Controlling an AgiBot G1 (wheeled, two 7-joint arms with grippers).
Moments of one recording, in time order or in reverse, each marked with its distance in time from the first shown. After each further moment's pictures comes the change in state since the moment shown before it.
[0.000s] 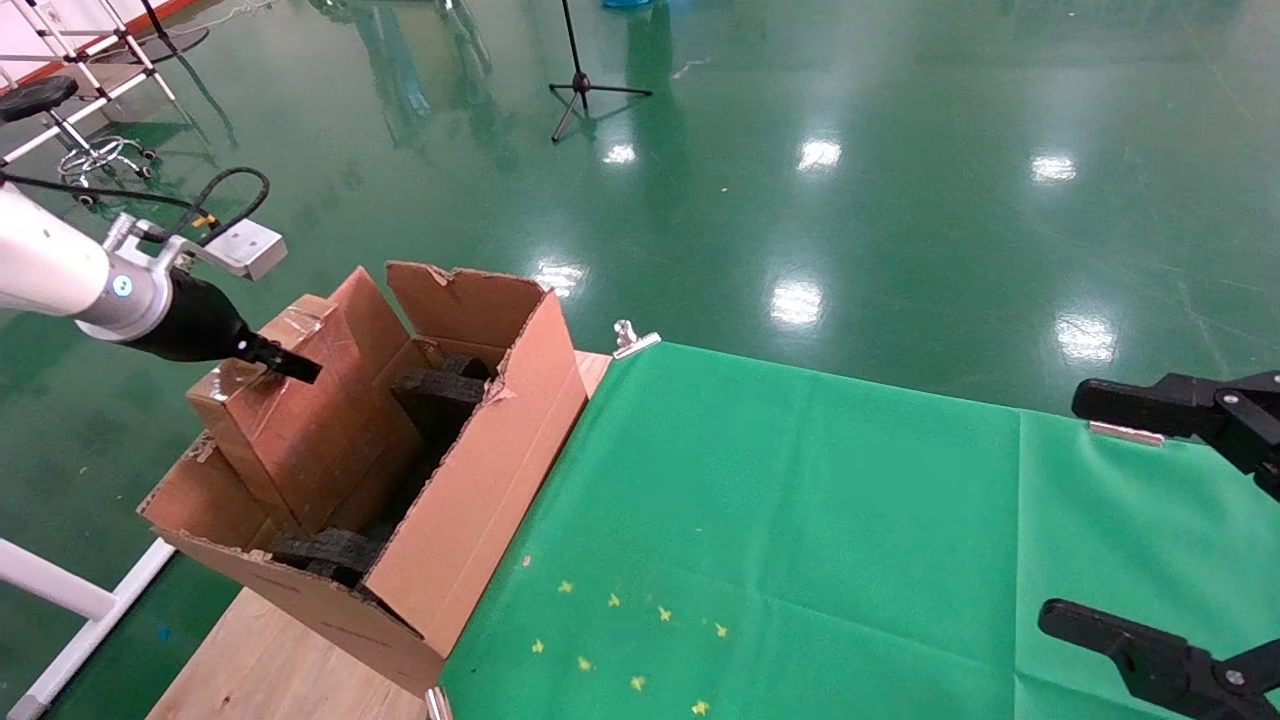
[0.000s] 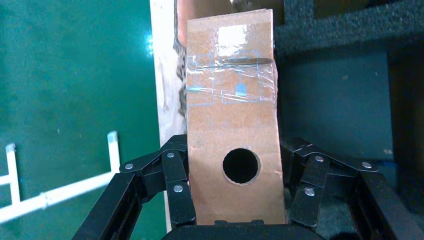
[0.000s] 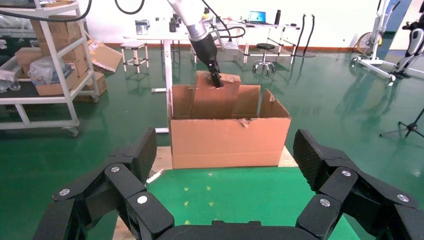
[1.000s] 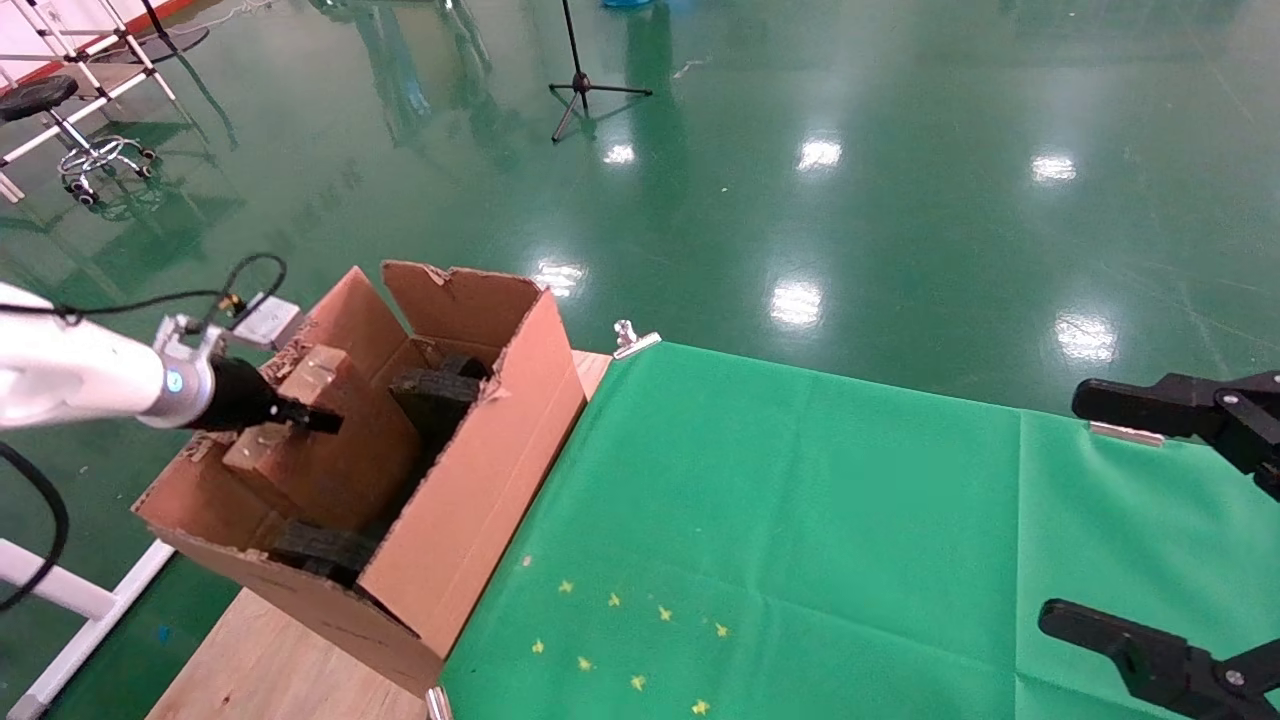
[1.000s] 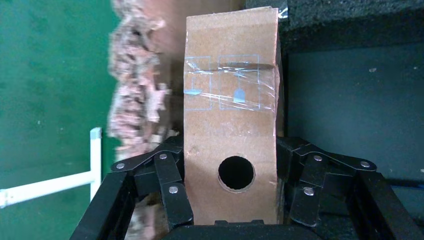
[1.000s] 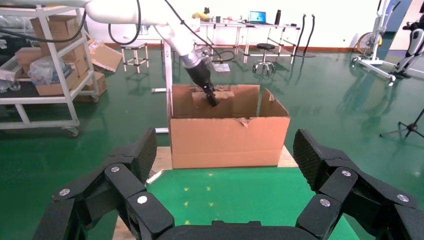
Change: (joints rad) left arm 0.257 -0.011 -0.101 0.045 -0.146 -0.188 0.076; right arm 0.000 0.000 0.000 0.000 0.000 0.000 0.000
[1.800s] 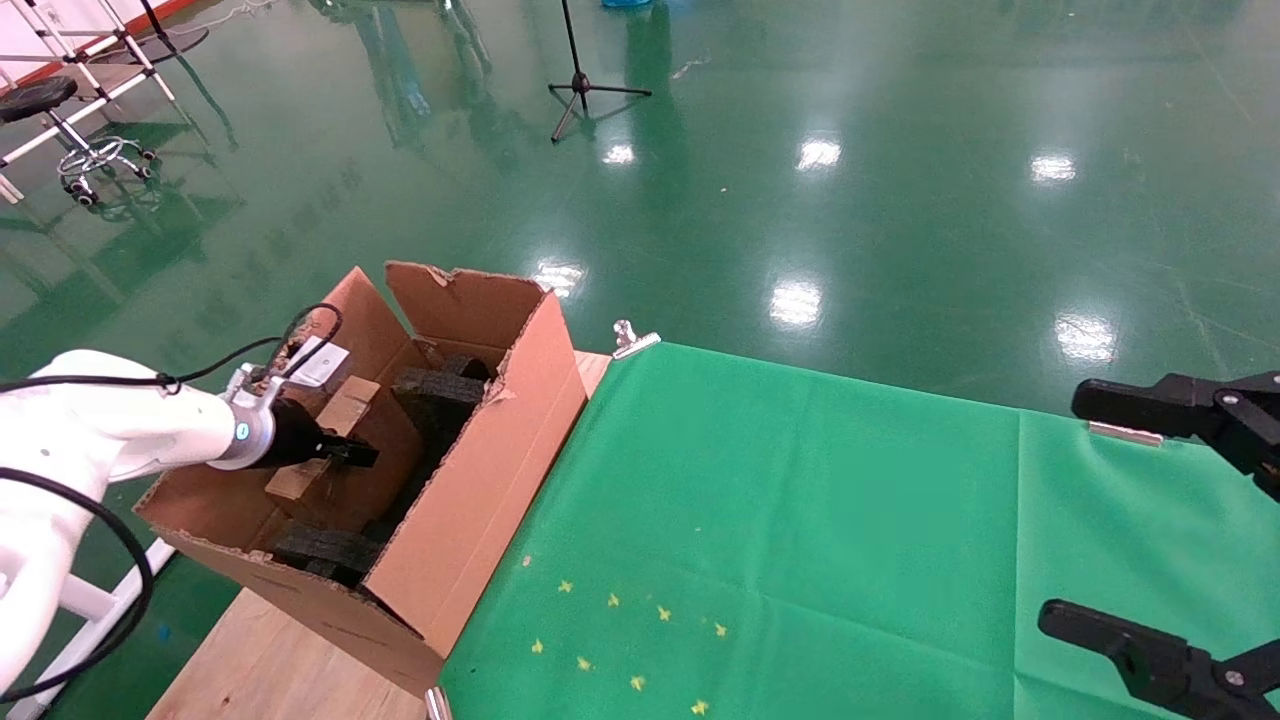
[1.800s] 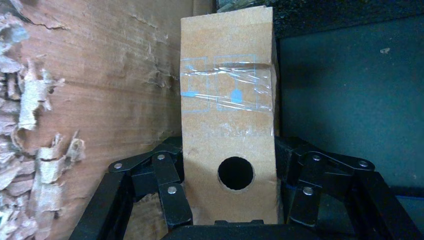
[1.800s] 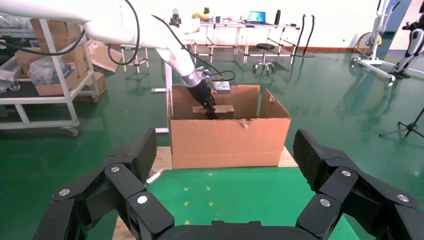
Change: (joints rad) left arm 0.150 0.059 -0.025 -0.010 -0.035 -0.156 0.004; right arm 0.000 0.000 0.000 0.000 0.000 0.000 0.000
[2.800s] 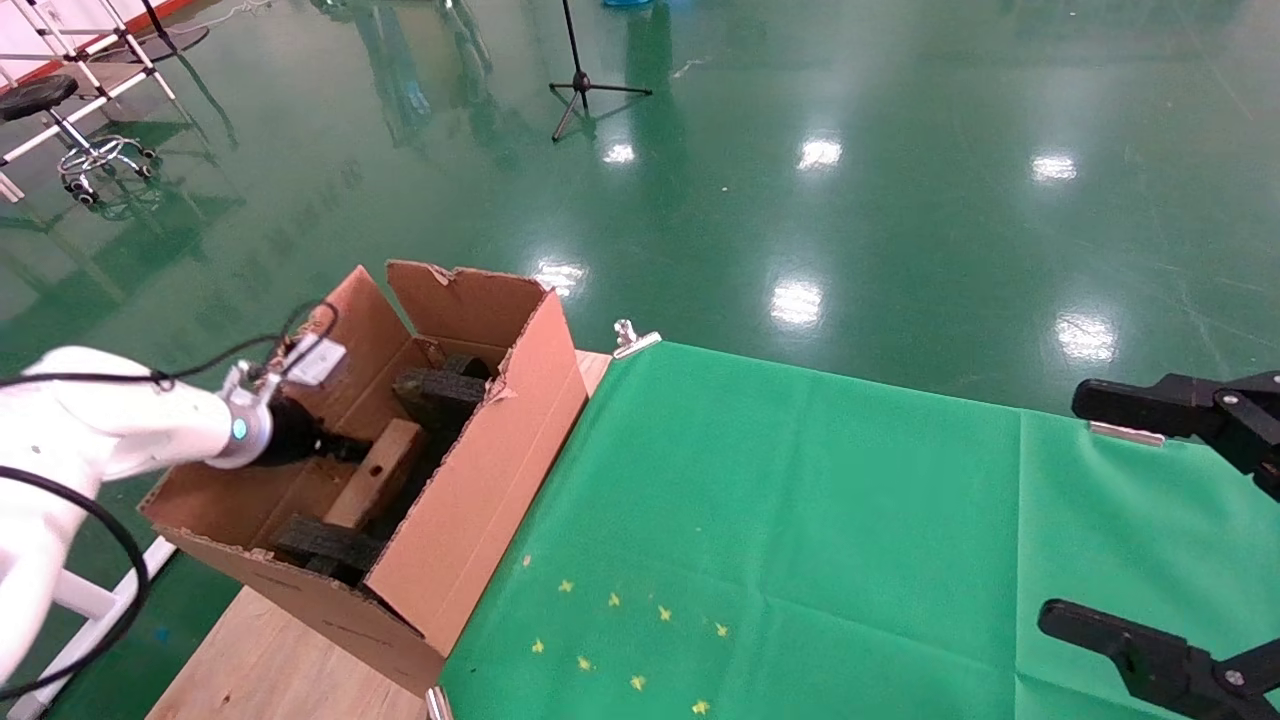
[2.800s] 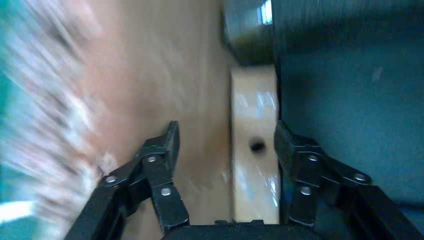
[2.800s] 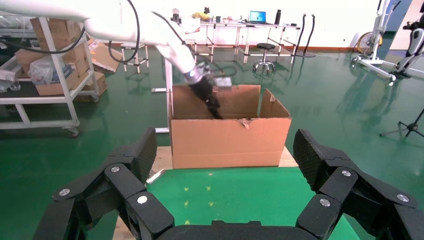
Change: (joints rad) left arm -0.032 -0.041 -0.032 -0.048 -0.047 0.034 0.020; right arm 0.000 0.000 0.000 0.000 0.000 0.000 0.000
